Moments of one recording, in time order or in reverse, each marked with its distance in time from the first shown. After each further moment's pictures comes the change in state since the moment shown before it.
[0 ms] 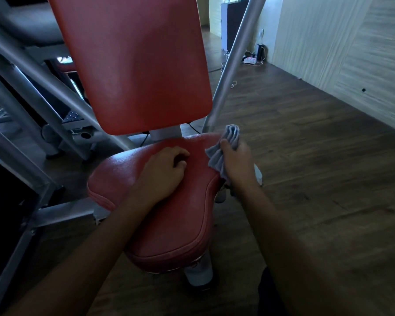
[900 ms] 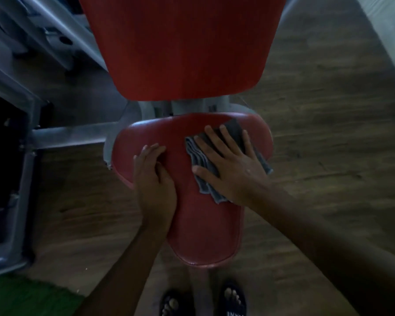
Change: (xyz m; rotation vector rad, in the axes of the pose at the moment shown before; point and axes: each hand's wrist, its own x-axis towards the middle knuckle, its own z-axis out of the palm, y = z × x) left_hand -0.040 -0.042 -0.023 -0.336 0.409 -0.456; right_hand -0.030 -0.065 0.041 -1.294 -0.748 -0.358
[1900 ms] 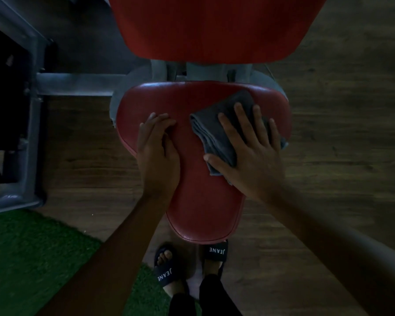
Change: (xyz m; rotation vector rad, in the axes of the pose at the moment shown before) left_hand 0.004 -0.002 0.004 0.078 -0.018 -0.054; right_hand -0.013 0.017 0.014 -0.026 0.189 0.020
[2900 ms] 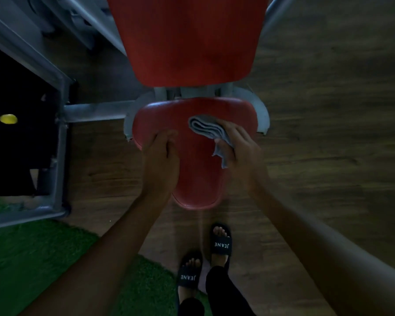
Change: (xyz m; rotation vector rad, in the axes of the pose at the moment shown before) left_hand -0.035 0.109 -0.079 -0.031 -0.168 -0.105; right_hand -0.048 -0.025 -0.090 0.671 0.128 0.102
